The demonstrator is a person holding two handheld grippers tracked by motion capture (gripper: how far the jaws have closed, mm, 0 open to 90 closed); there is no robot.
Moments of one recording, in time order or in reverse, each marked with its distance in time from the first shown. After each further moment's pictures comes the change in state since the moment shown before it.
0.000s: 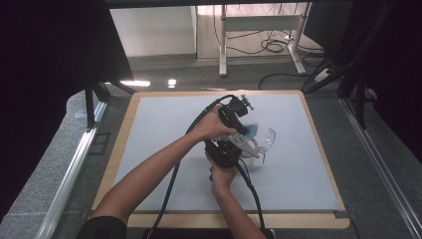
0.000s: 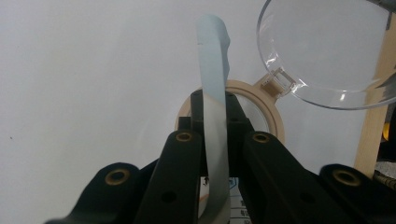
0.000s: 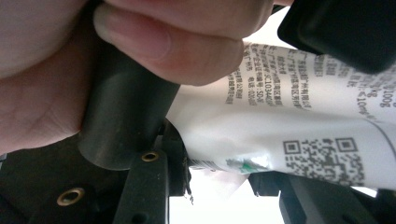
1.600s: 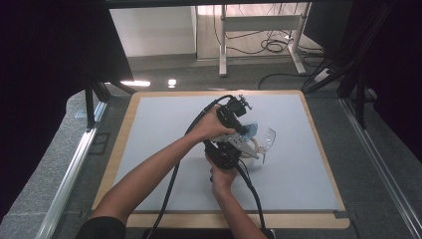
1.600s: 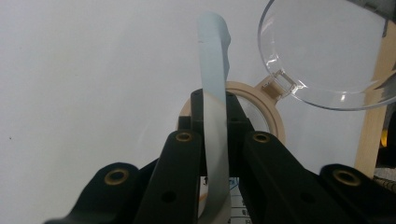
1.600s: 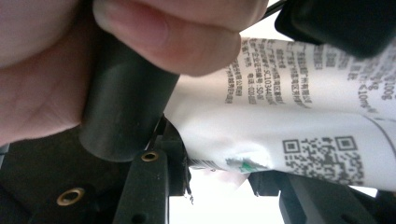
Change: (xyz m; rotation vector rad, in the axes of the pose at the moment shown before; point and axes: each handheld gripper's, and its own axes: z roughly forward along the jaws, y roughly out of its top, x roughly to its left) left arm 0.003 -0.006 -0.002 -0.034 -0.002 -0.010; right arm -0.002 -0.004 -0.001 0.017 0.015 -0.025
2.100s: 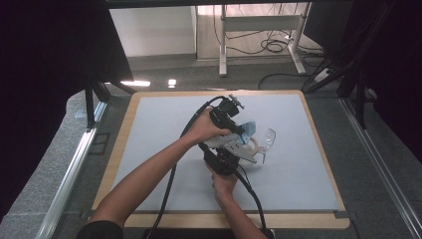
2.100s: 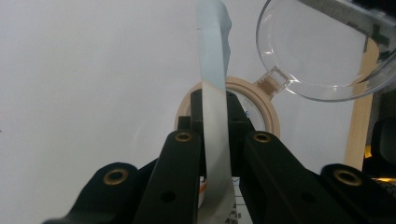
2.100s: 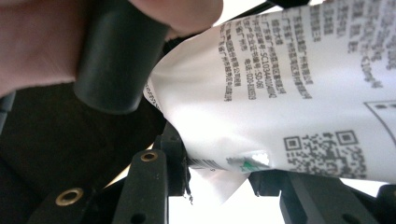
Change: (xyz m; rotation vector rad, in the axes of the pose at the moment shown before) left arm 0.006 -0.017 -0.007 -0.071 -0.038 -0.043; right arm -0.002 -0.016 -0.007 0.058 0.019 -0.086
